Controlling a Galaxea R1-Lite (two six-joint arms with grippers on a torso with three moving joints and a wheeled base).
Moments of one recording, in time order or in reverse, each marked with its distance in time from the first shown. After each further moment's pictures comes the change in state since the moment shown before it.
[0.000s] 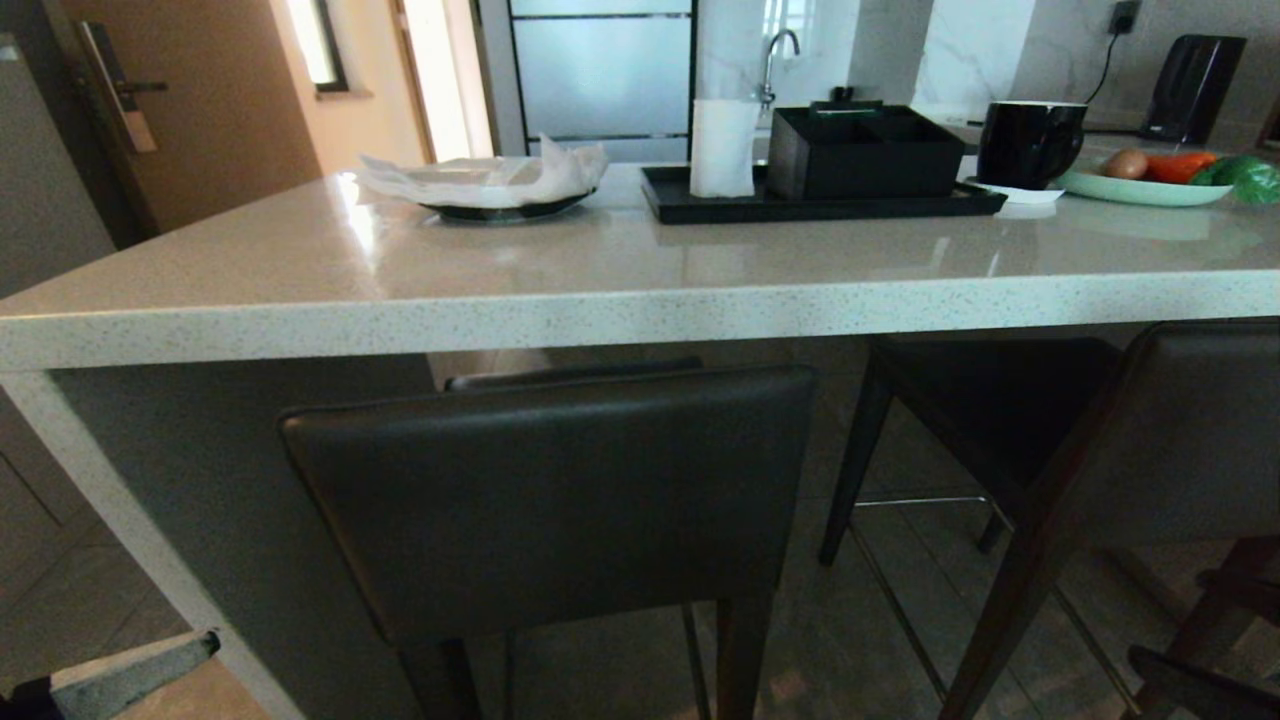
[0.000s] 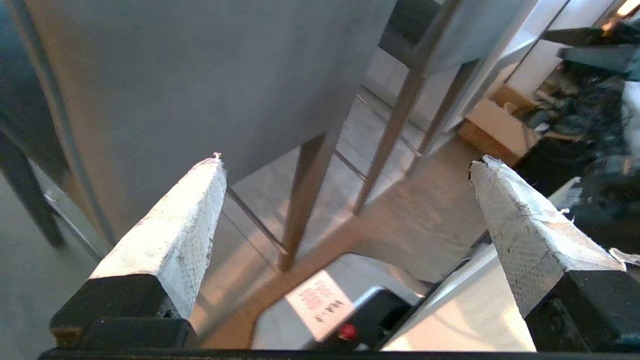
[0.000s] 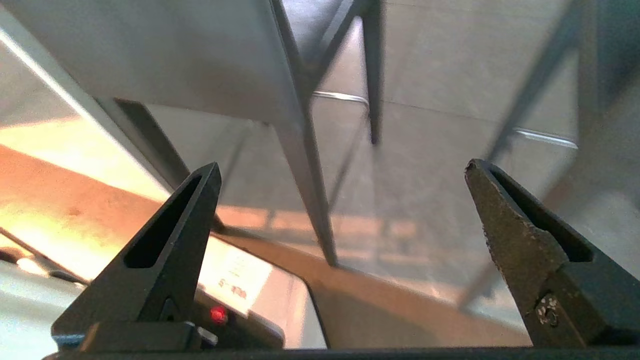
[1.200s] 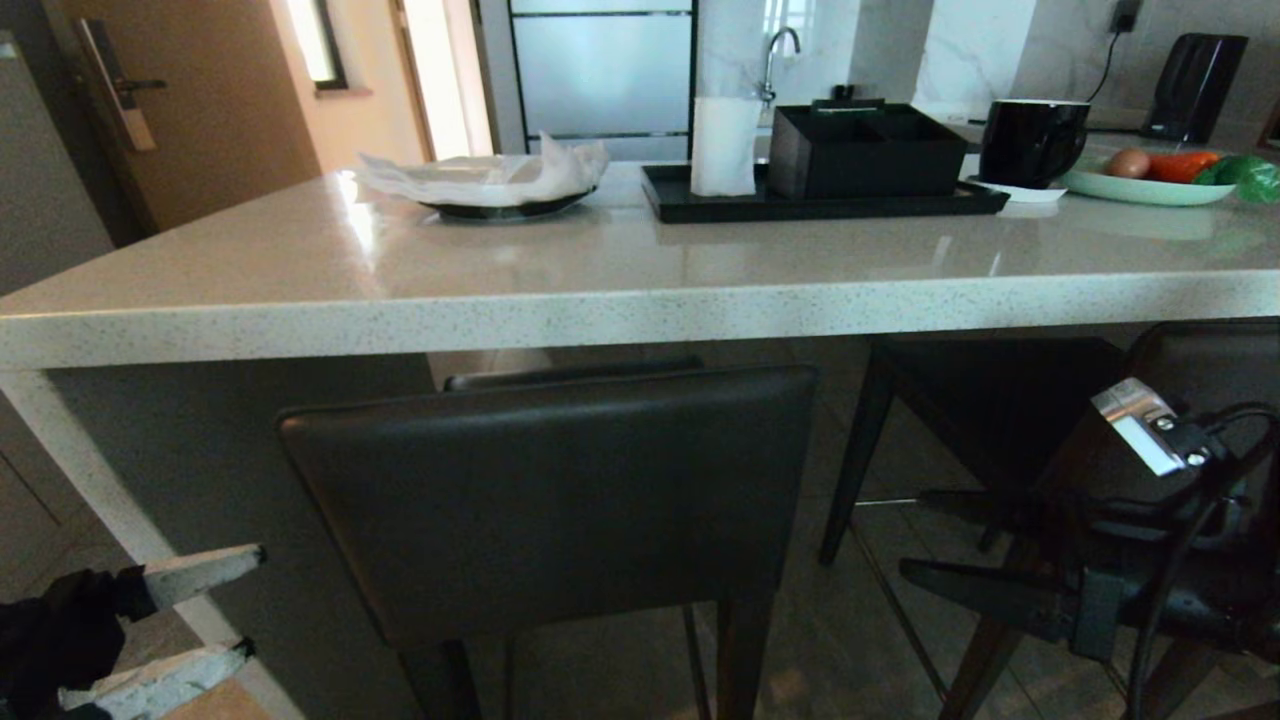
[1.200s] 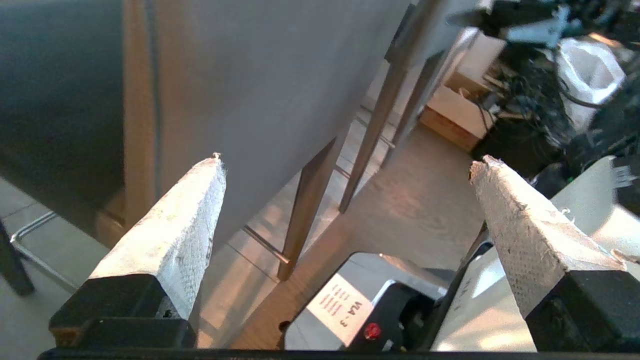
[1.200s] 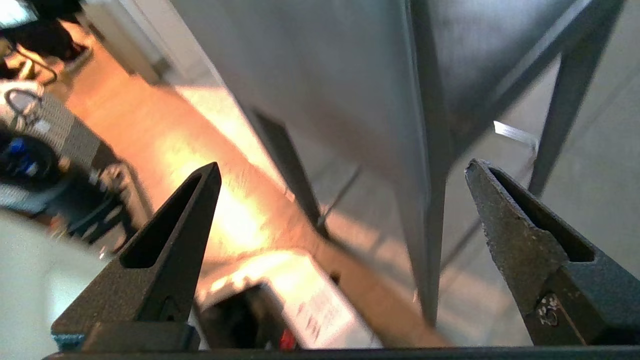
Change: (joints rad) left arm 0.615 0.620 0.123 -0.633 -0.795 0.158; right arm 0.101 0.643 0.030 -0.693 0.390 0.059
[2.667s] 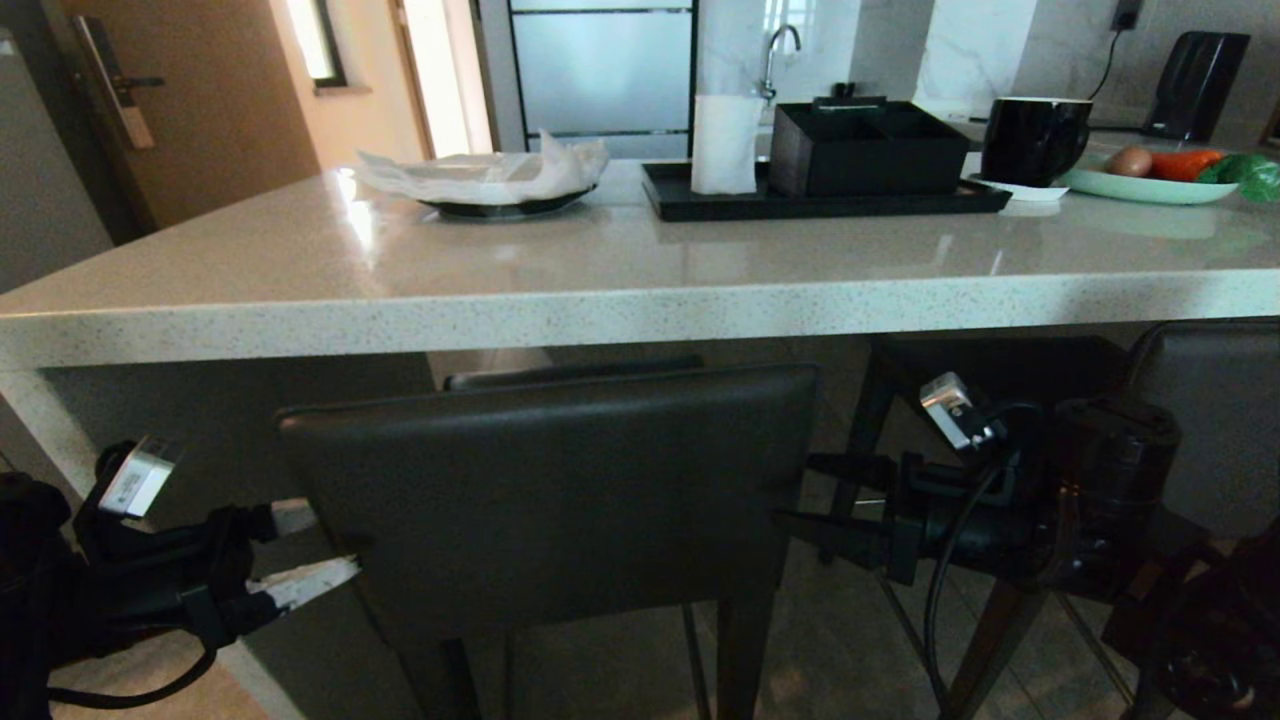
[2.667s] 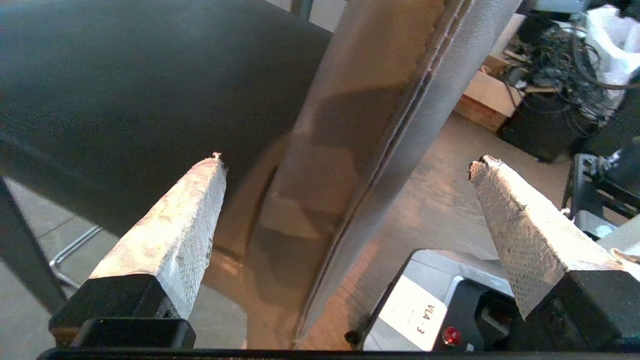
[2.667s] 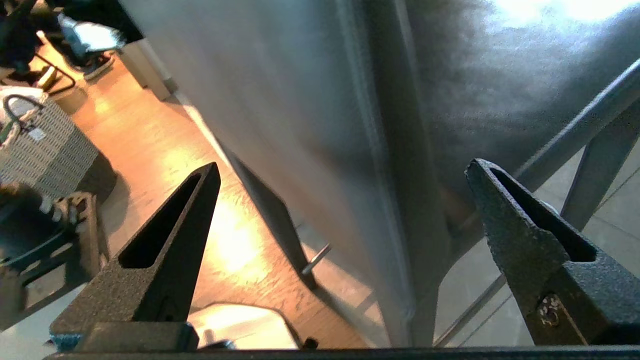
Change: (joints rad) left arm -0.125 0.639 -0.063 -0.647 0.083 -0.010; right arm 0.113 0.451 -0.089 -0.494 -0.027 0.045
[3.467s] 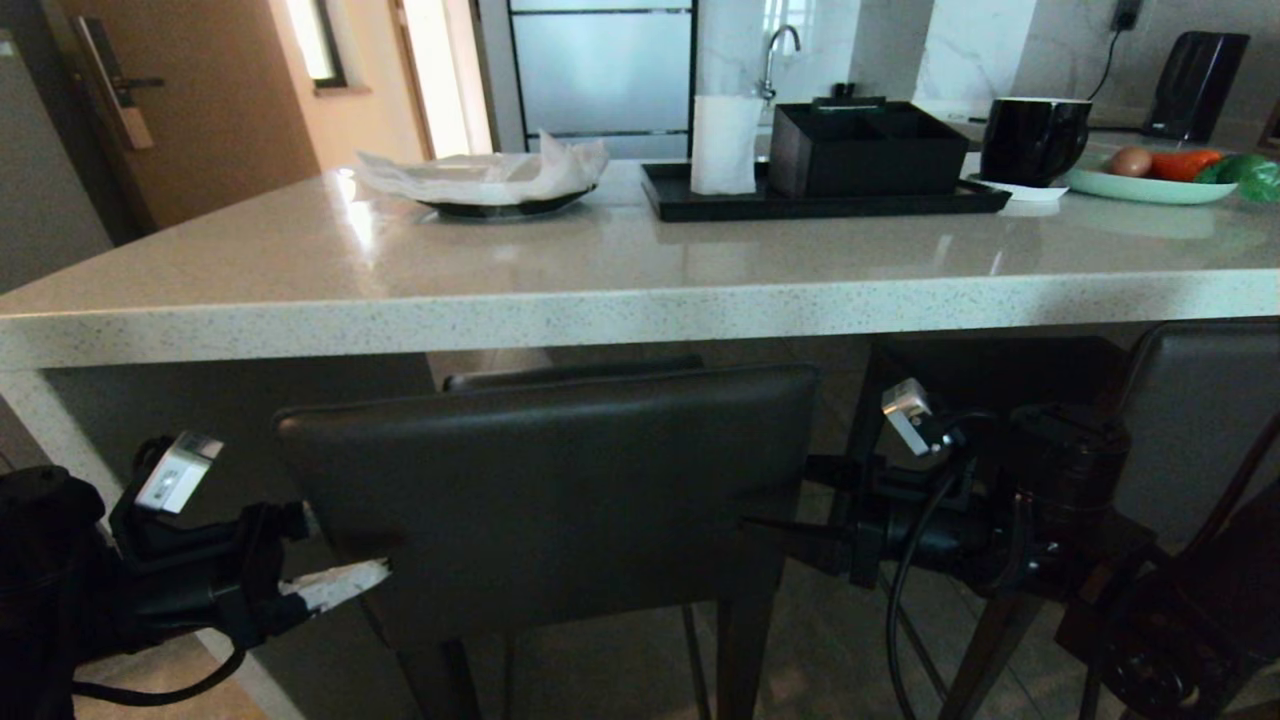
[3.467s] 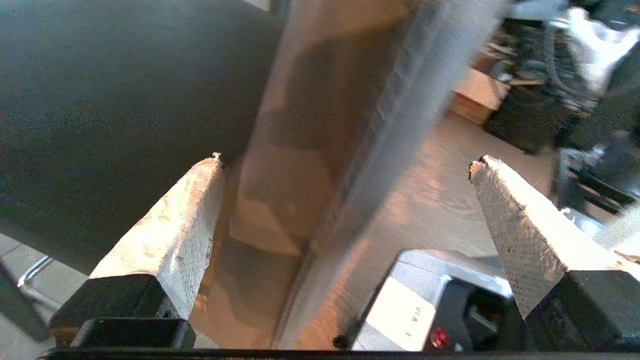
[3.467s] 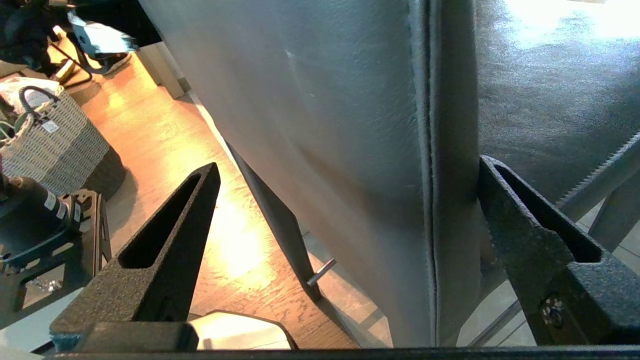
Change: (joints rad) left arm -0.099 -0.013 0.004 0.000 0.059 -0.015; right arm 0.071 0.066 -0.030 -0.066 -0.005 0.003
